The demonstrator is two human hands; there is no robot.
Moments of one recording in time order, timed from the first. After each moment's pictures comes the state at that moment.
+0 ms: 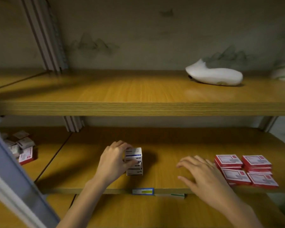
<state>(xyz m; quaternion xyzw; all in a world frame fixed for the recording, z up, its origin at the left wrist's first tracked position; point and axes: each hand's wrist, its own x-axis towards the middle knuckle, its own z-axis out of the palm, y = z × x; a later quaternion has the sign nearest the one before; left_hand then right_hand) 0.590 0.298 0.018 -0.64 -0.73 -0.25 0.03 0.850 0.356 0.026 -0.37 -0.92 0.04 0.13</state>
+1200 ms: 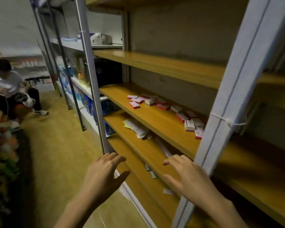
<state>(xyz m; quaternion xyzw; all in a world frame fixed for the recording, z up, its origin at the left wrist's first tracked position) 0.434 -0.124 0.017 -0.28 -0.94 -0.16 0.12 0.494 0.106 0.021 0.08 -0.98 0.15 0.10</state>
